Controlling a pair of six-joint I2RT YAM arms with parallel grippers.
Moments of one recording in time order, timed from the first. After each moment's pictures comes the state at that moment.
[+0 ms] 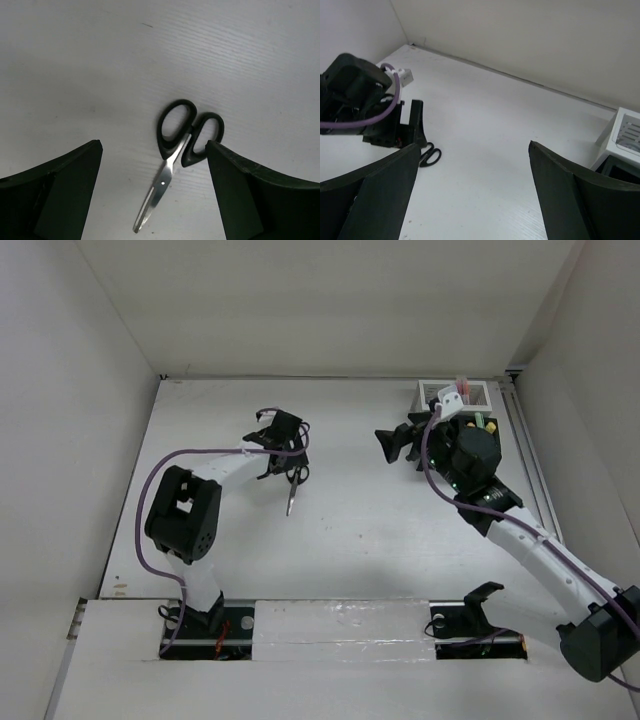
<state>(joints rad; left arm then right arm) -0.49 1.78 1.21 -0.44 -0.33 -0.68 0.49 1.04 0.87 0.20 -0.05 0.08</state>
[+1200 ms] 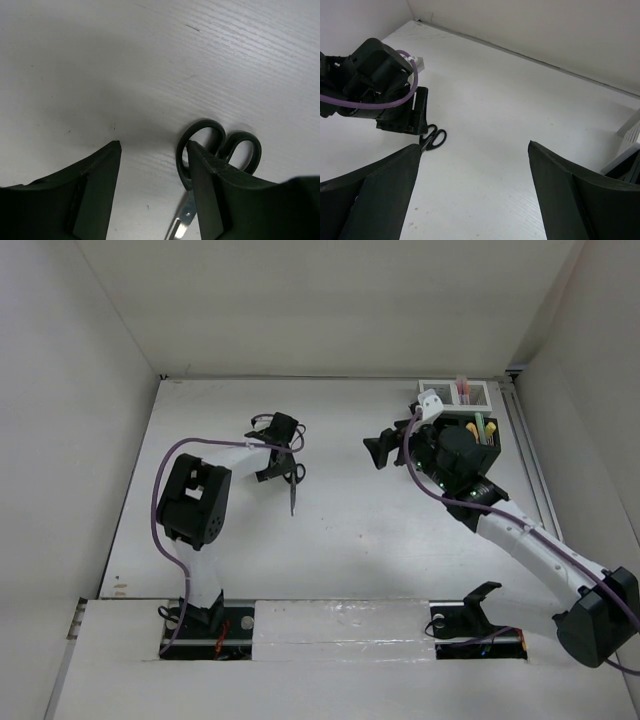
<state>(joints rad) -0.42 1.90 1.24 -0.47 -0.34 -0.71 0.54 1.12 0.87 0.19 -0.05 0.08</state>
